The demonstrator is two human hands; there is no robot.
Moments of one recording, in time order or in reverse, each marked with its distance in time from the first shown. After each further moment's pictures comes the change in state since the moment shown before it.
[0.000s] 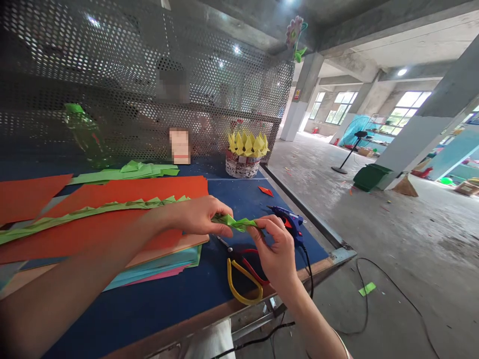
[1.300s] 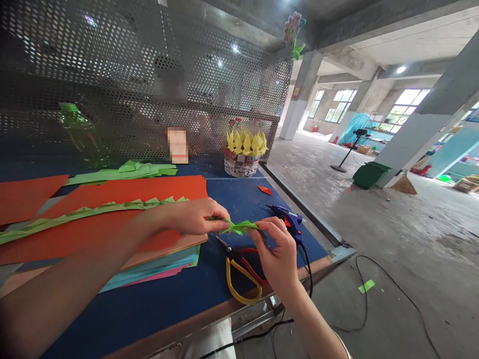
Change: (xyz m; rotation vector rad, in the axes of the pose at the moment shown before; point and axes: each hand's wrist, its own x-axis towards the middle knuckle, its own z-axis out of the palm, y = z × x) left_hand 0.000 0.000 0.002 -0.009 -0.015 0.046; right_hand -0.008 0.003 -0.003 -0.060 0.033 -0.040
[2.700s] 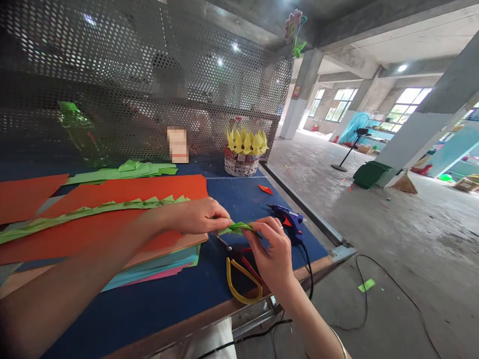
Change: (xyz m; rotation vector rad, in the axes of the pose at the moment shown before) left_hand 0.001 0.005 0.000 -0.036 -0.009 -0.025; right_hand 0.000 0.001 0.007 -0.046 -0.049 -0.067
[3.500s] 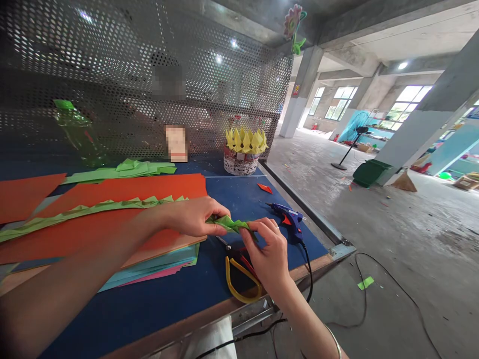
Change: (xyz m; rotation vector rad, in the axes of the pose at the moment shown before) left_hand 0.000 -0.006 0.000 0.099 -0.027 -0.004; right_hand -0.002 -0.001 0.008 0.014 0.022 0.062
